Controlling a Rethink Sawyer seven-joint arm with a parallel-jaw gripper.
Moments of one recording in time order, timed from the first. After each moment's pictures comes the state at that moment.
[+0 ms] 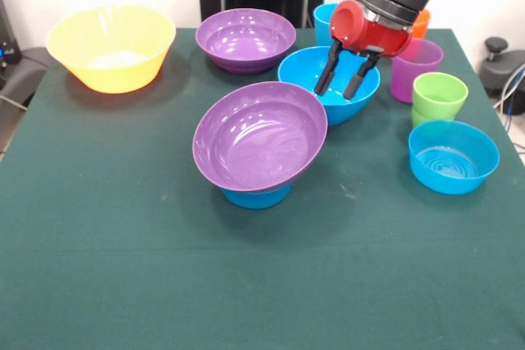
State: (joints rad) arm 0.23 -0.50 -0.26 1.48 -0.45 0.47 1.74
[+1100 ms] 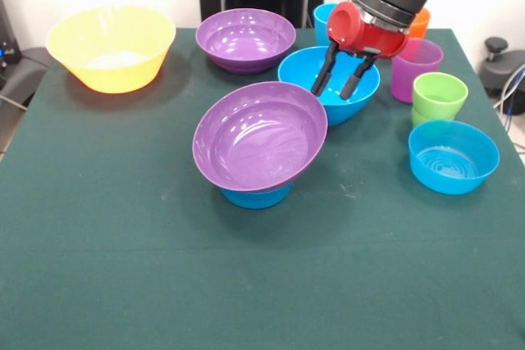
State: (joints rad) arm 0.23 -0.49 -0.26 1.48 -0.45 0.48 1.74
